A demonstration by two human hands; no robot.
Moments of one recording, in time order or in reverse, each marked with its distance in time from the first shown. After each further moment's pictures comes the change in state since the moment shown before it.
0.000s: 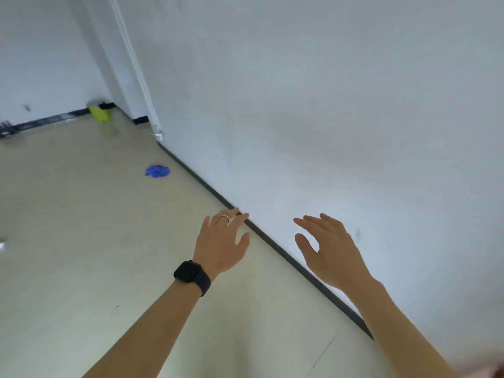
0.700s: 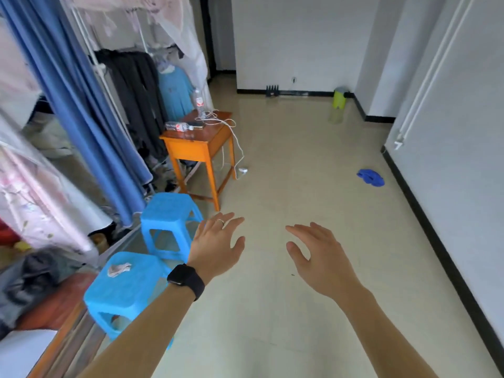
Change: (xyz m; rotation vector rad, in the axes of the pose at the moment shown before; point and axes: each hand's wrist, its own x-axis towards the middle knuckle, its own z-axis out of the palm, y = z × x) left_hand -0.440 -0.529 -0.186 0.088 0.279 -0.951; right_hand -0.039 -0.615 0.367 0.156 -0.489 -0.813
